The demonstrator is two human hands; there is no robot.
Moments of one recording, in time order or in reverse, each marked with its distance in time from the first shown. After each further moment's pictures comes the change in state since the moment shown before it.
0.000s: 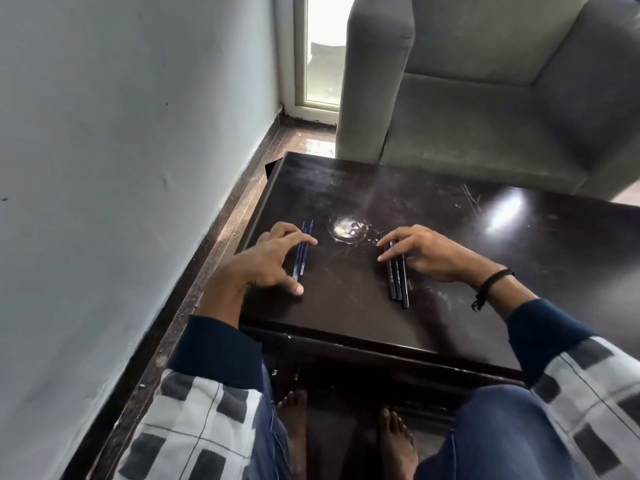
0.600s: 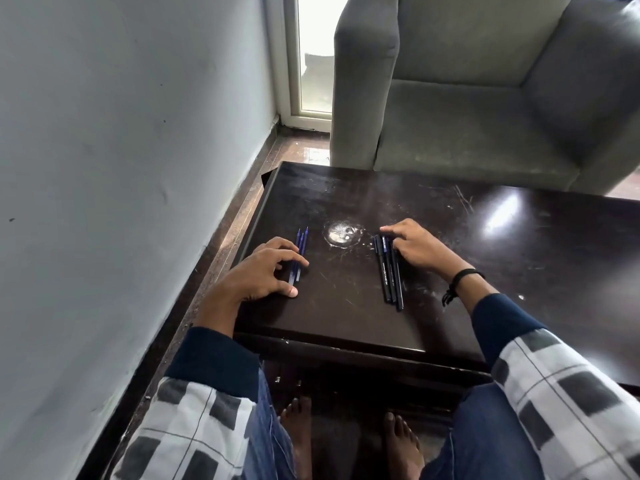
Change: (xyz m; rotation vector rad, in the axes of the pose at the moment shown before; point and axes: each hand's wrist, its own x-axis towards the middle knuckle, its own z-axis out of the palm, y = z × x) left_hand -0.003 -0.006 0.010 0.008 0.114 0.085; right_hand 0.022 0.009 0.016 0.266 0.155 0.445
